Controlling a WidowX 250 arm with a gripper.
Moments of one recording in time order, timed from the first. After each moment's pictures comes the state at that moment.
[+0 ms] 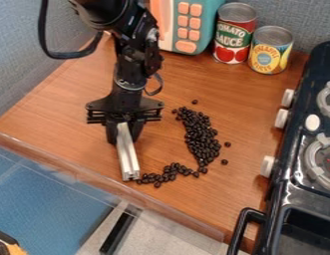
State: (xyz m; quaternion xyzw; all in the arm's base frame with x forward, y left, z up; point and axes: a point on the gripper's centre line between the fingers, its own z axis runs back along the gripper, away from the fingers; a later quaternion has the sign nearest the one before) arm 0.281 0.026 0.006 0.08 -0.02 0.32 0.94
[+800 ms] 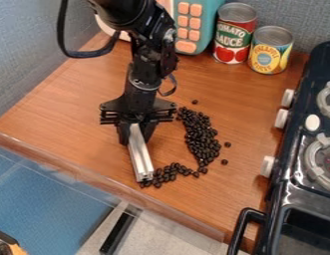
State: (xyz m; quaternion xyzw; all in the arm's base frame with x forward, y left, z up) arm 0.291 0.009 0.004 0.07 -0.02 0.33 0.94
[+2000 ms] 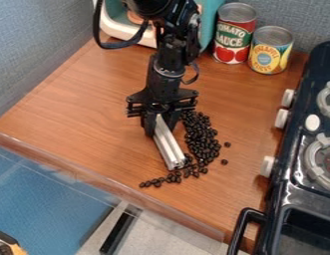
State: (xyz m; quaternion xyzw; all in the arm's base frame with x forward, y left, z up) arm 0.323 -0.013 0.006 0.05 -0.01 0.37 0.93
